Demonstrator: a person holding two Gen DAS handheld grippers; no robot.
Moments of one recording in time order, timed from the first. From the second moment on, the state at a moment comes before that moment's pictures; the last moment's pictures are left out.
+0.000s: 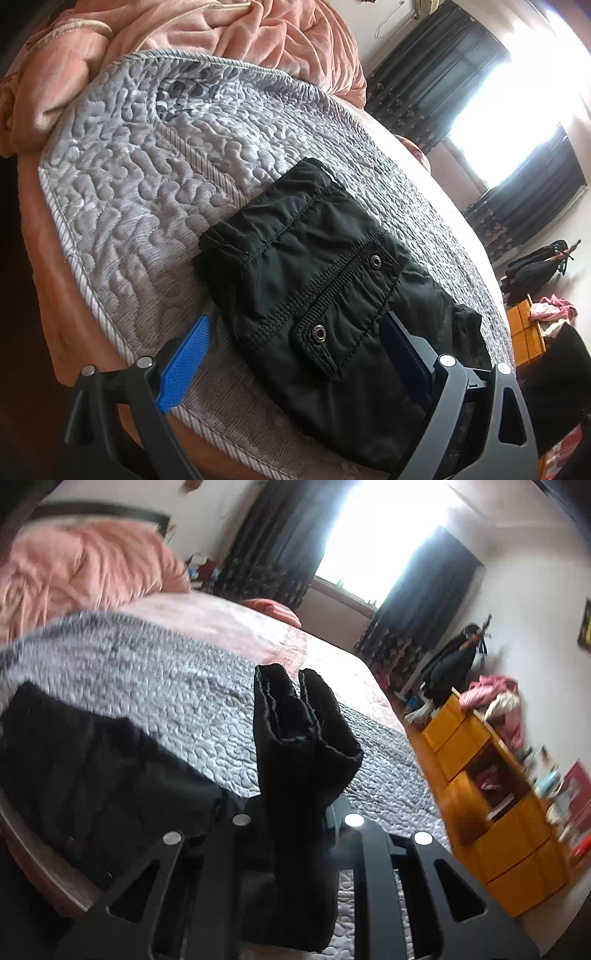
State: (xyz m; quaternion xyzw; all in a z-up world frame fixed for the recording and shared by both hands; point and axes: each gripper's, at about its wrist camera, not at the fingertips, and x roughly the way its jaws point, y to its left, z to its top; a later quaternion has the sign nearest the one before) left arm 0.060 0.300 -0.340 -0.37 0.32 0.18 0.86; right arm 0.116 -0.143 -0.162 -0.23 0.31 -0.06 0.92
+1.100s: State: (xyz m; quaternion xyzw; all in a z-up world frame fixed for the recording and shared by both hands) left arm 0.053 0.308 -0.342 -0.40 0.31 0.16 0.85; right arm 0.103 -0.007 -0.356 -0.51 0.37 0.05 0.77
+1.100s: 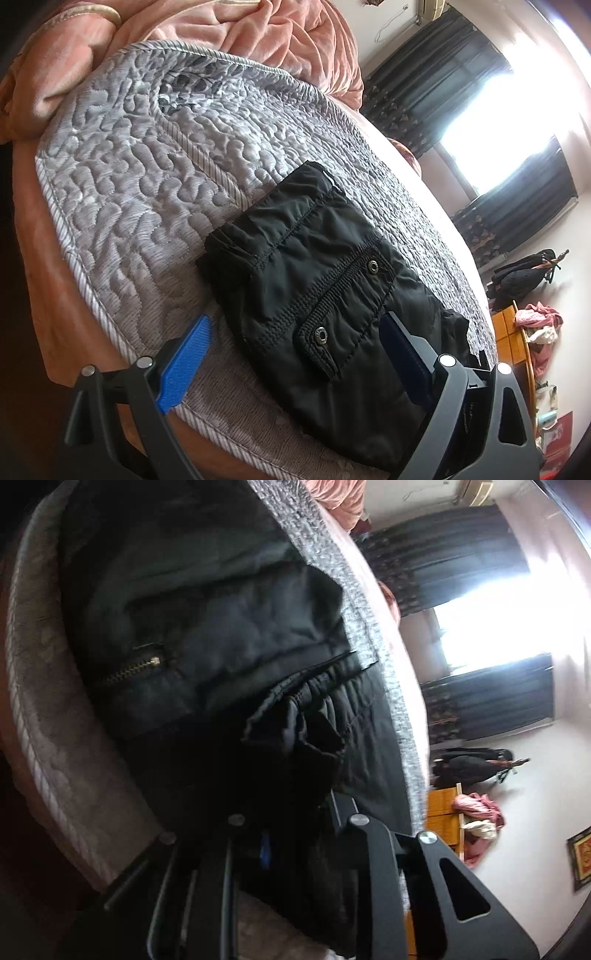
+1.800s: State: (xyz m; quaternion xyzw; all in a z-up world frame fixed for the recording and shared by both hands) left arm 0.055 0.310 -0.345 -0.40 0.31 0.15 0.85; right arm 0.142 -0.048 -0.294 -0.19 0.51 0.19 0.82
